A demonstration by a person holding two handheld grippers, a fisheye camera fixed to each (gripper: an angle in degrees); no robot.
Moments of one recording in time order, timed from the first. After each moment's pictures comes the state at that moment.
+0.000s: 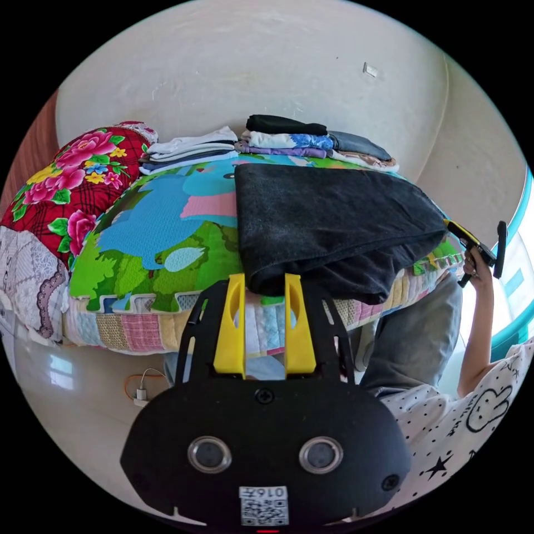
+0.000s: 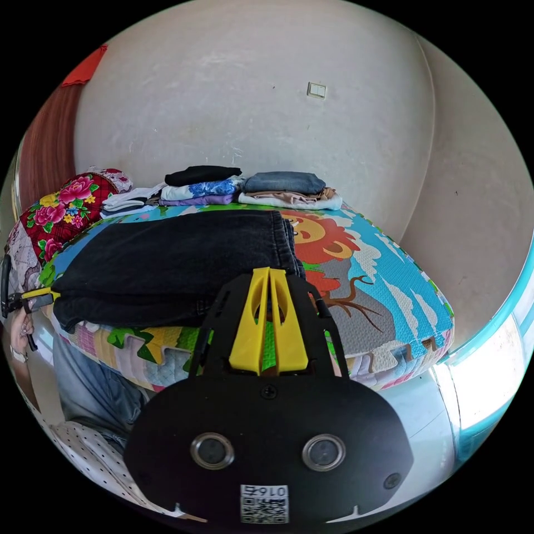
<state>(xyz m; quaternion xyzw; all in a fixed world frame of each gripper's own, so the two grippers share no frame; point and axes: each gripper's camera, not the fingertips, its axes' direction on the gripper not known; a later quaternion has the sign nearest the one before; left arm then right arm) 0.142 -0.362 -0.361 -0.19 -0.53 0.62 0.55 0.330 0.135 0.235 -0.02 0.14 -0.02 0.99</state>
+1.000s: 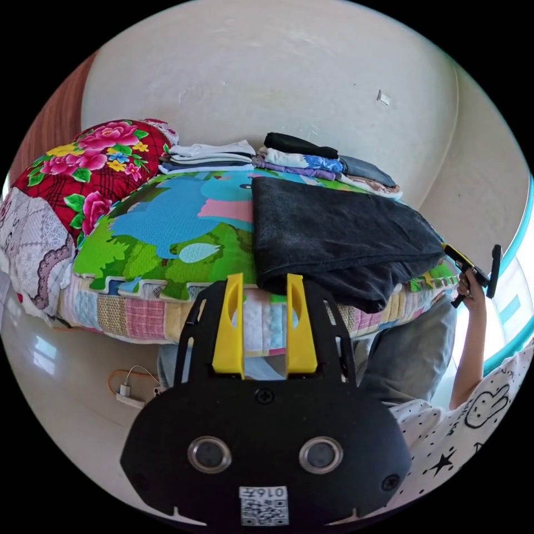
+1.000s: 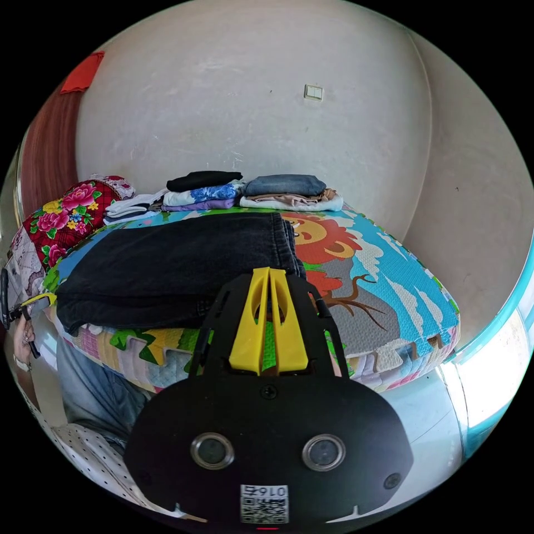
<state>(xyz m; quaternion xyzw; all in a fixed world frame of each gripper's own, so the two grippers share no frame) 0.156 -0.359 -0.407 -0.13 -0.50 0.62 0.59 0.343 0.115 0.244 0.00 0.13 -0.01 0.99</state>
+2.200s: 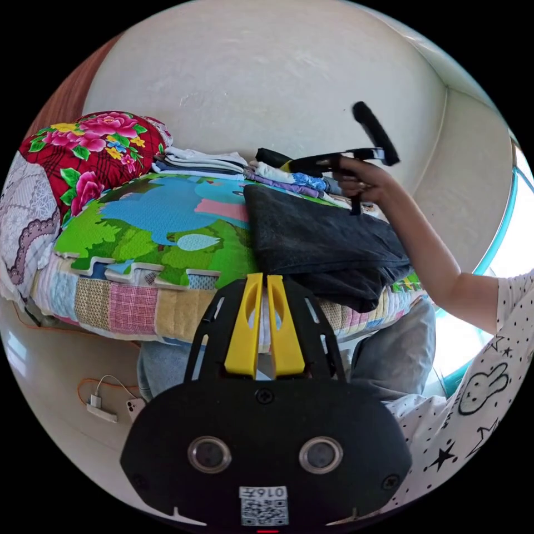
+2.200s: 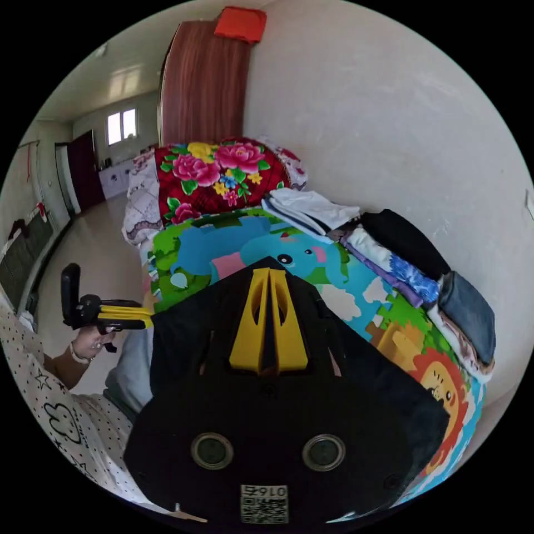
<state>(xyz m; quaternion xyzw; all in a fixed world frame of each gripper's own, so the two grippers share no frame) 0.171 -0.400 -0.468 -0.14 -0.42 0.62 0.65 -0.053 -0.148 0.518 -0.08 -0.18 -0.31 0.93</state>
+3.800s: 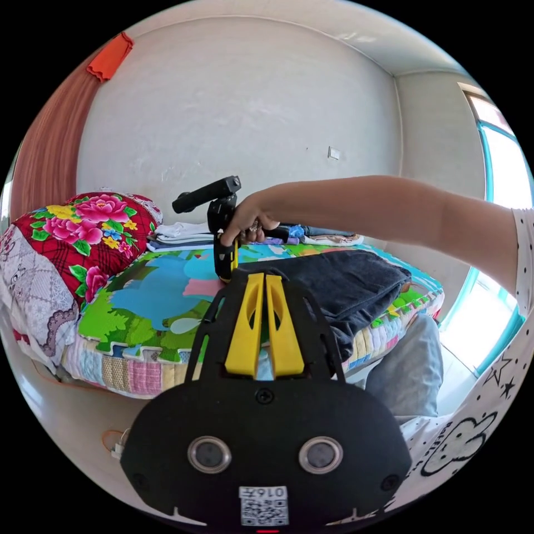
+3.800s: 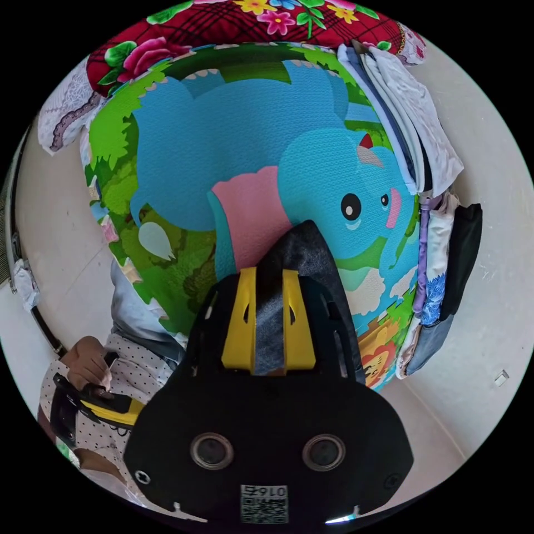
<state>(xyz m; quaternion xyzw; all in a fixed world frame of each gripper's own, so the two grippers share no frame) 0.293 -0.265 -0.439 -0.08 -0.34 0.74 0.58 -0.391 -0.195 0.924 -0.50 0.03 -0.46 0.73</state>
